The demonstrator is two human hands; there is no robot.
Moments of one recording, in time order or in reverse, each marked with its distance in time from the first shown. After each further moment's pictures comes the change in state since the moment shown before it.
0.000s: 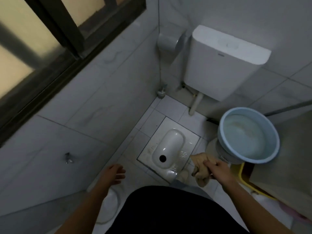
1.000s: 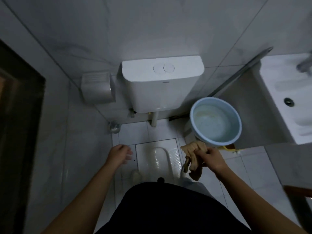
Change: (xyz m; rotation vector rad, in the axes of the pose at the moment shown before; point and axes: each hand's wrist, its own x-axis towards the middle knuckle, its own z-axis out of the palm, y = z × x) left_hand 0.190 0.399 0.142 0.627 -0.501 0.264; right_hand 0.077 -0.164 0.027 0.417 0.445 0.141
